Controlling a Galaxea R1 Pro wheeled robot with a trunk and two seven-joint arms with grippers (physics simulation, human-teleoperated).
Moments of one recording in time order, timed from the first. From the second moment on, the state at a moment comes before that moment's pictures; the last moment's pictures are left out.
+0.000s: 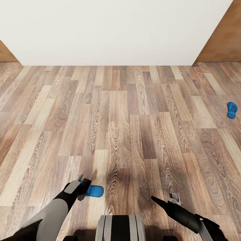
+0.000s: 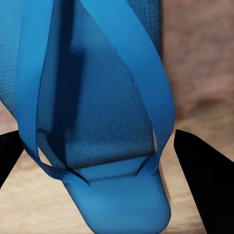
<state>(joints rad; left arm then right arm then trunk) -0.78 -0.07 0.40 -0.31 0.83 0.23 0.31 -0.22 -0.17 -0.14 -0.98 -0.50 0.52 1.28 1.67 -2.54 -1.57</state>
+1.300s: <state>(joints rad) -0.78 -0.06 0.40 -0.31 0.83 0.25 0.31 -0.22 -0.17 -0.14 -0.98 -0.50 0.52 1.28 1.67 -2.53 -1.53</state>
